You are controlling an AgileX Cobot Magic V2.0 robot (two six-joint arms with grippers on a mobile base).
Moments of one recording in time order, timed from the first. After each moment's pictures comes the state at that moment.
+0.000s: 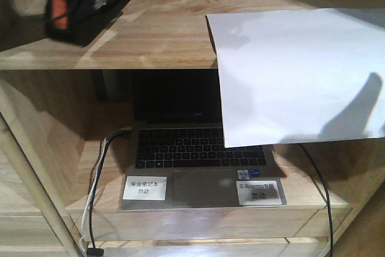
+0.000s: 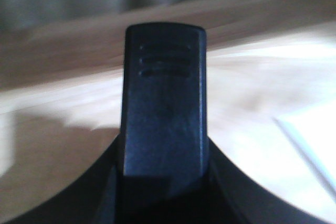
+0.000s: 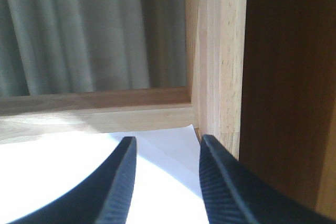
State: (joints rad) left arm -0.70 1.39 -1.74 0.39 0.99 -0.46; right arm -0.06 0.57 -0.95 0.05 0.49 0.00
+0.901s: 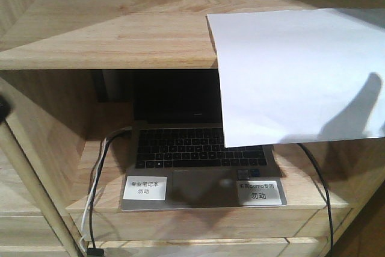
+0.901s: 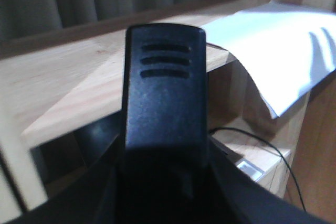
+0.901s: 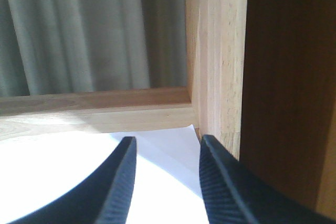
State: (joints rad) left arm -0.70 0.40 -0.84 0.13 0.66 -0.08; right arm -0.06 0.57 -0.95 0.05 0.49 0.00
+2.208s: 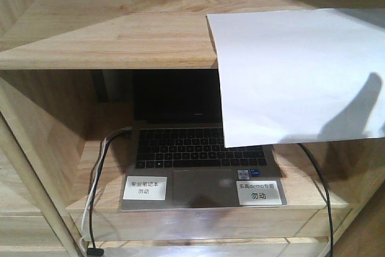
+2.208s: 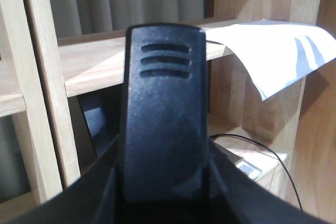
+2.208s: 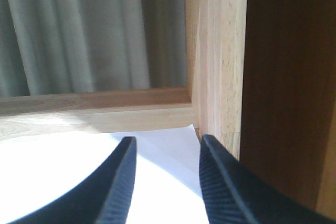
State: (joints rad) left arm -0.70 0.09 -0.74 0.13 0.78 -0.08; right arm -0.06 0.57 -0.95 0.05 0.49 0.01
